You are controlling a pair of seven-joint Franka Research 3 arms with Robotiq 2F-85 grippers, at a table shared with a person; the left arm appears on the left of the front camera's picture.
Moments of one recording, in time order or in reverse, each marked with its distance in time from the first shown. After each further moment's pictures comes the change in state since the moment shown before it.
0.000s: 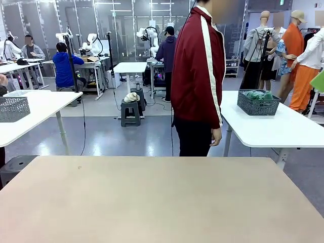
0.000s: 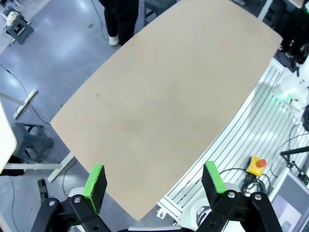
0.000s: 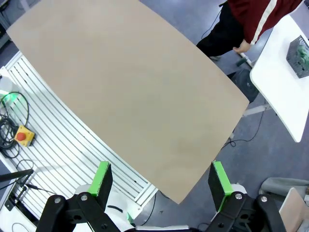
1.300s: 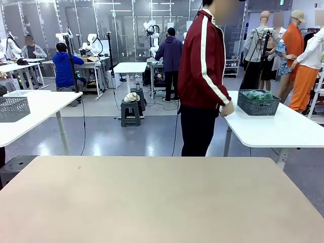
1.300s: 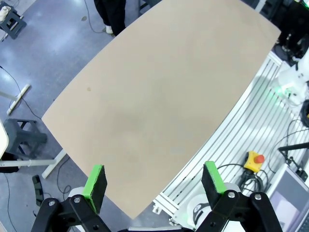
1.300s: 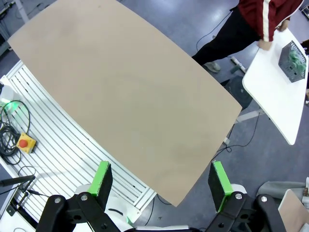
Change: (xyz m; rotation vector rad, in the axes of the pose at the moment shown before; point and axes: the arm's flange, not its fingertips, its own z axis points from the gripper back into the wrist) left arm -0.004 -0.001 -0.023 -0.026 0.037 0.007; right arm 0.006 0.002 0.031 -0.022 -0.048 -0.009
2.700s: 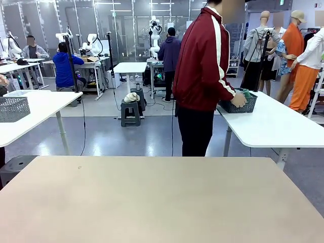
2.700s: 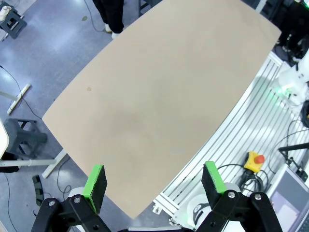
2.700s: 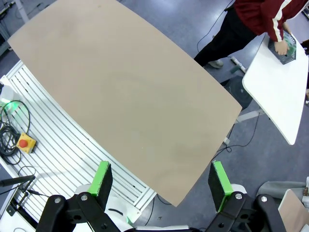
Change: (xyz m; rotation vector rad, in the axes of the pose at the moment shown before) left arm 0.000 0.000 0.001 0.003 -0.002 0.001; right arm 0.000 0.000 0.000 0.000 0.000 0.000
